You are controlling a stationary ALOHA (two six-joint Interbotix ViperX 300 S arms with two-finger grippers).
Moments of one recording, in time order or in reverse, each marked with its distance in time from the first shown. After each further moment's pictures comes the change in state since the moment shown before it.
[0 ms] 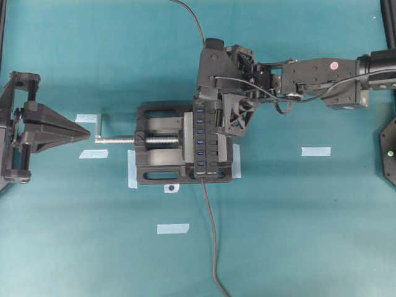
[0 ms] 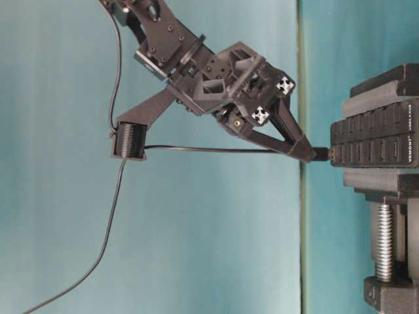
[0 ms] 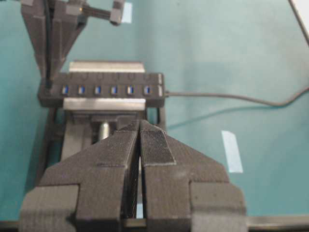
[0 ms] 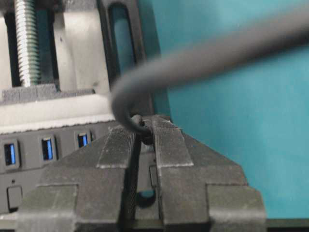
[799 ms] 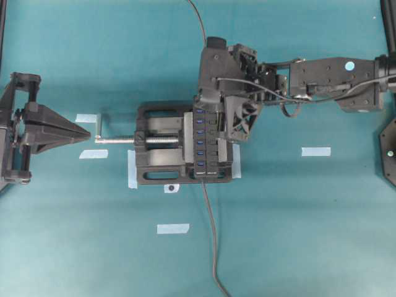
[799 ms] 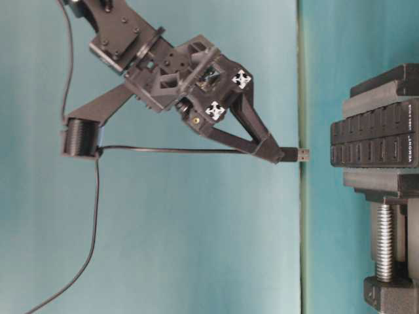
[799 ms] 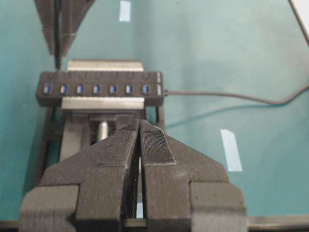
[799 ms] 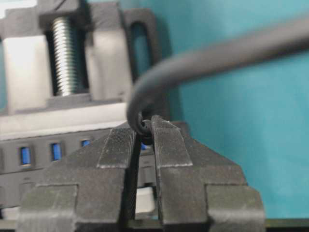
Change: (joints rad) left arm -0.002 0.005 0.000 0.000 0.000 0.000; right arm 0.057 -0.067 -0.040 0.025 0.107 0.000
